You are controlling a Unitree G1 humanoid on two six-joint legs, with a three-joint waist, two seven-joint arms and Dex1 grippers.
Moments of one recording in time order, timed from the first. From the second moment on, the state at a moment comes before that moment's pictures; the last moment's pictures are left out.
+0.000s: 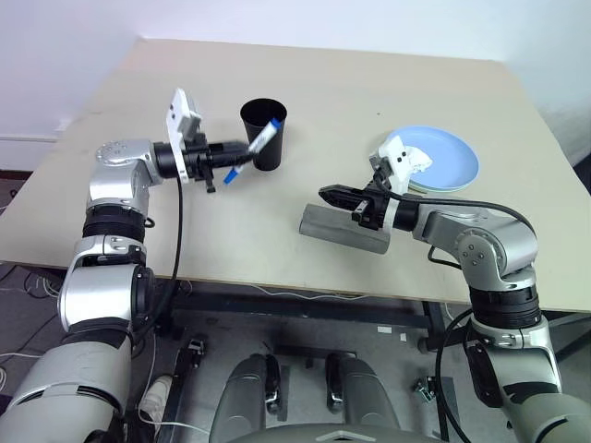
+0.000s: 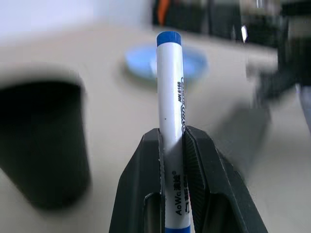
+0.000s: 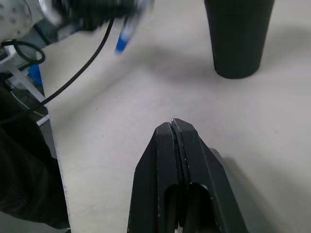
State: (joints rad) left arm -1.07 0.49 0.15 0.82 -0.24 0.13 -1.37; right arm -0.62 -0.44 -0.01 -0.21 0.61 0.96 0.64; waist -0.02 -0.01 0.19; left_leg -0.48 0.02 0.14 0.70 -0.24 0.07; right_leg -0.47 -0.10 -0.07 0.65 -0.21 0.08
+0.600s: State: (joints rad) left arm -1.29 0.33 0.27 1.08 -0.29 -0.37 -0.94; right arm -0.63 -0.43 -0.01 -0.19 0.60 0.95 0.64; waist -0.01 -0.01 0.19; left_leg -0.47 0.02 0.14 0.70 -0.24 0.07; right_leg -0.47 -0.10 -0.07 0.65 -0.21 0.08
